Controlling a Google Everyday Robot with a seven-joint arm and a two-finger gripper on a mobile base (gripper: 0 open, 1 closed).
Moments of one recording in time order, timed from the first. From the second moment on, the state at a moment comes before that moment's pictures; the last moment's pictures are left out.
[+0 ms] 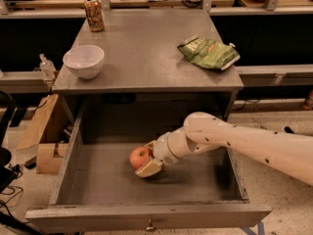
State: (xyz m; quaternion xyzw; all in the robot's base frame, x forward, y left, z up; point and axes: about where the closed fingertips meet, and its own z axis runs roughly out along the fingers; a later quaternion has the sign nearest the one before) arm 0.519 0.034 0.594 -0.59 0.71 0.26 0.28
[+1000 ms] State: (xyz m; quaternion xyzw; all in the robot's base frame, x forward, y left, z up) arm 0.516 0.038 0.591 -0.59 0.71 0.26 0.28
